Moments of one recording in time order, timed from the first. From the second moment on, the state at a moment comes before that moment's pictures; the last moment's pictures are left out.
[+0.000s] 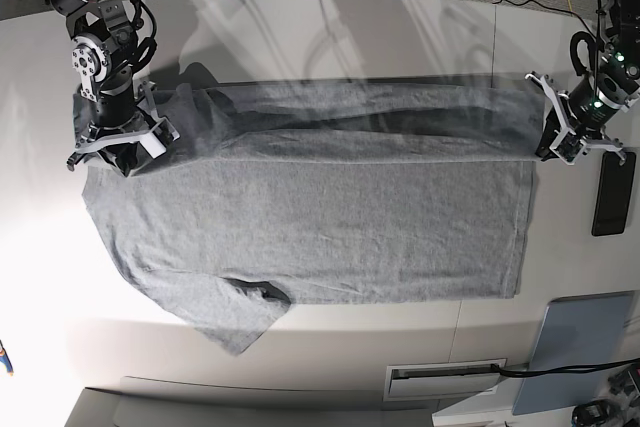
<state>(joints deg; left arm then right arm) 21.1 -36.8 -14.2 100.5 -11.1 -33.7 20.6 -19.9 34.1 -5.8 112.0 -34.5 11.1 -34.0</state>
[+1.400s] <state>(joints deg) 16.1 -23.2 -14.3 85.5 -26.3 -33.8 25.6 -16.8 27.0 5.5 93.6 -7.3 5.8 -35.7</state>
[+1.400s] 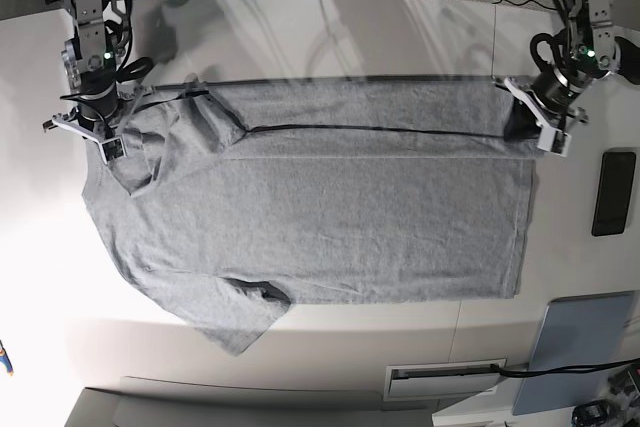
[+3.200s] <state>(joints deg) 40.4 -28.7 -21.3 100.2 -22.8 -39.0 31.2 -46.1 26.6 18.9 117.1 -15.1 -0.5 -31.1</state>
